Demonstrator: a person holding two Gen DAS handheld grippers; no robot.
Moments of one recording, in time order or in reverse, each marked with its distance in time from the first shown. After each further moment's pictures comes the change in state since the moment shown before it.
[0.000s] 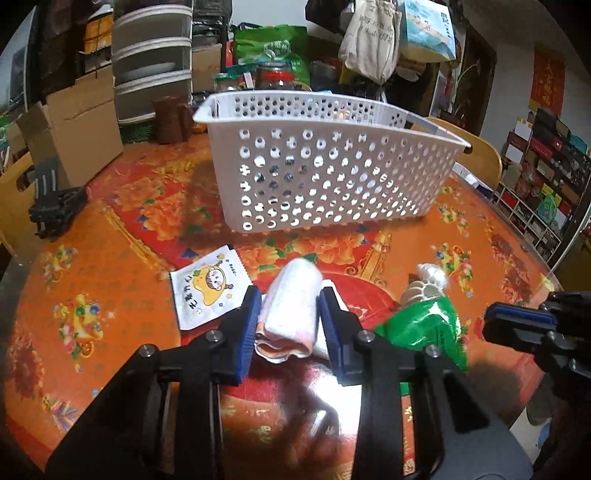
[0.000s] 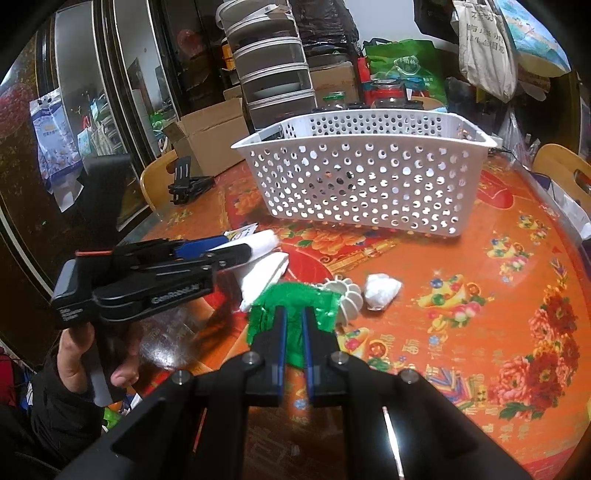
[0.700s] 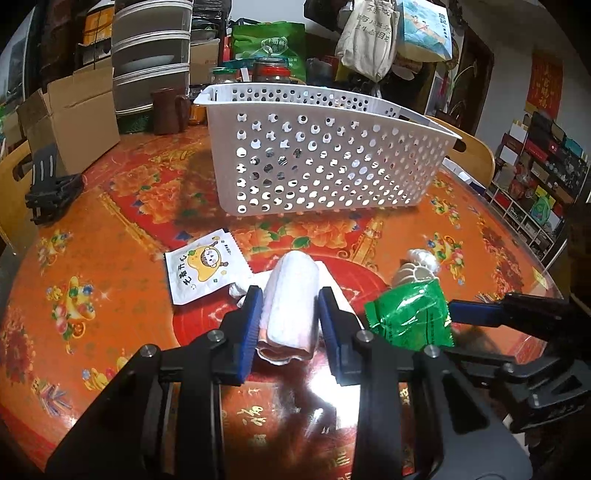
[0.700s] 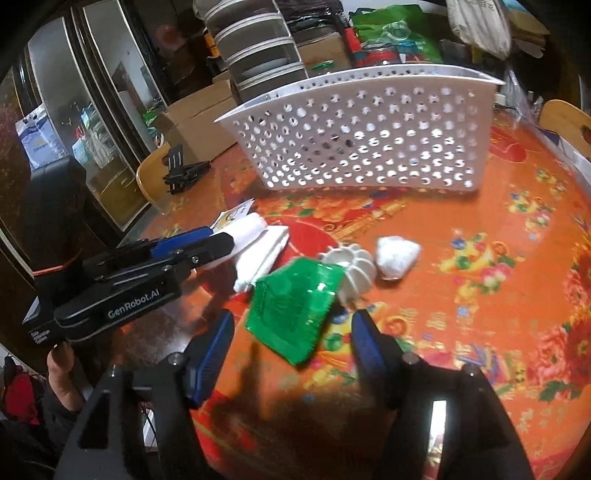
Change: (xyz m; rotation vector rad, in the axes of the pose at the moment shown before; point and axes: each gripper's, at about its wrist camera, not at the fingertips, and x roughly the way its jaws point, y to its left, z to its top) left arm -0.004 0.001 -0.017 -0.017 0.016 -0.038; right arm 0.040 -0.008 -0.010 0.106 0.099 0.067
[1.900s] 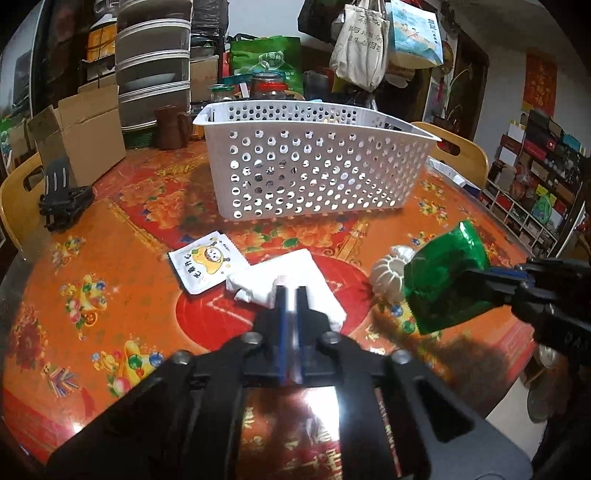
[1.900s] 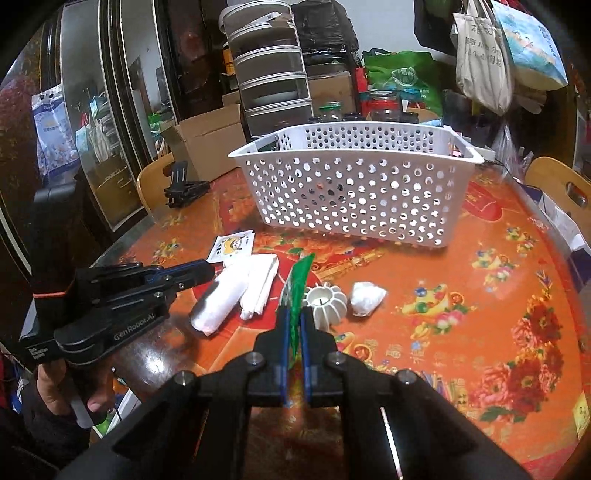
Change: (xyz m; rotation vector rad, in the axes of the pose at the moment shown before) left arm -0.031 -0.018 -0.016 0.035 -0.055 0.023; right arm -0.049 0.013 0.003 -0.130 -0.122 -0.094
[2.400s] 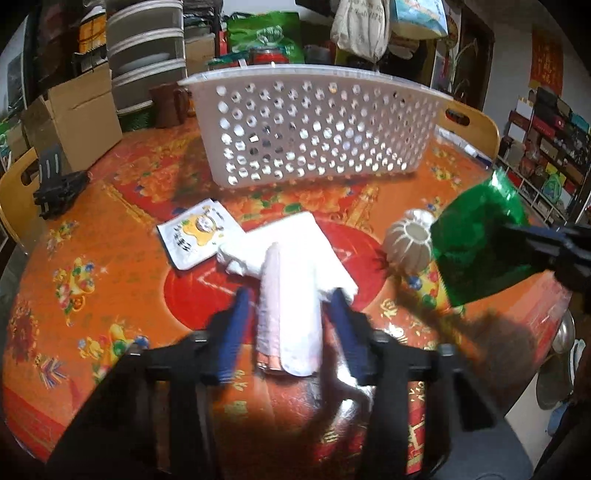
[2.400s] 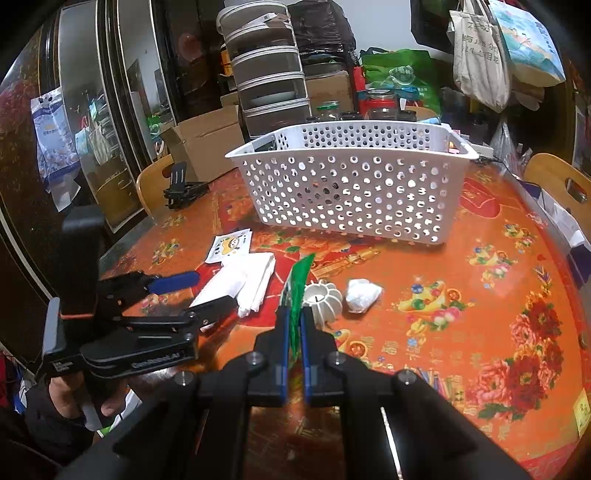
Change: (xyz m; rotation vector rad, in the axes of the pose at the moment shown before) left arm 0.035 -0.009 -0.015 0.028 0.111 0.038; right arm -0.005 -0.005 -0.002 0.010 -0.006 0.000
